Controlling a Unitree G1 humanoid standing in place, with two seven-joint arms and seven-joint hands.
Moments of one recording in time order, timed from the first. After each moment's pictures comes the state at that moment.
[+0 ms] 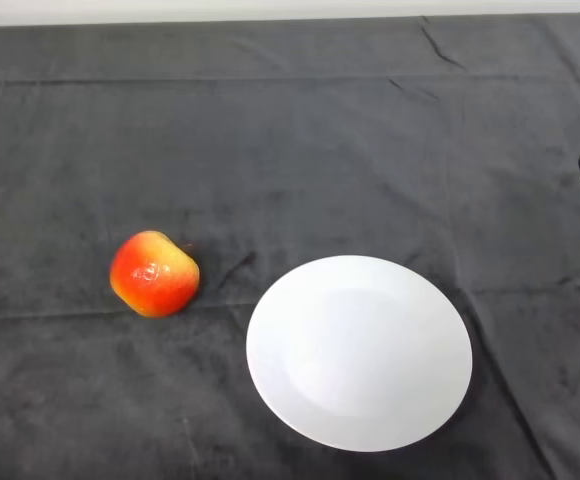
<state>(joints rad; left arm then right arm) -0.34 0.67 0.61 1.18 -0.46 -0.43 0.17 -0.83 -0.37 -0.77 1.22 0.78 0.36 0.42</state>
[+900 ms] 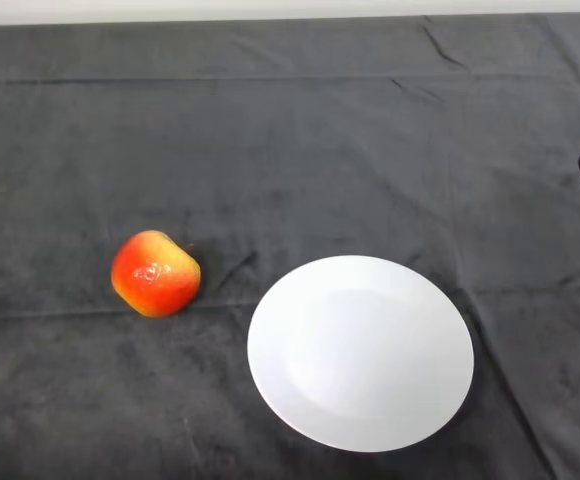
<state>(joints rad) -0.39 0.67 0.56 1.17 -0.40 -0.48 -0.05 -0.83 -0.37 -0.77 1.22 0.78 0.36 0.42</state>
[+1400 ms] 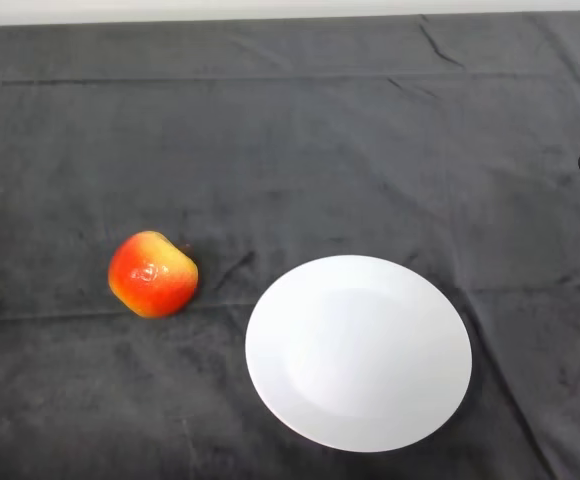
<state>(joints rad) -0.43 0.66 0.44 1.17 -0.36 -0.52 -0.40 -0.83 -0.37 -0.77 1.22 0.78 0.36 0.42</state>
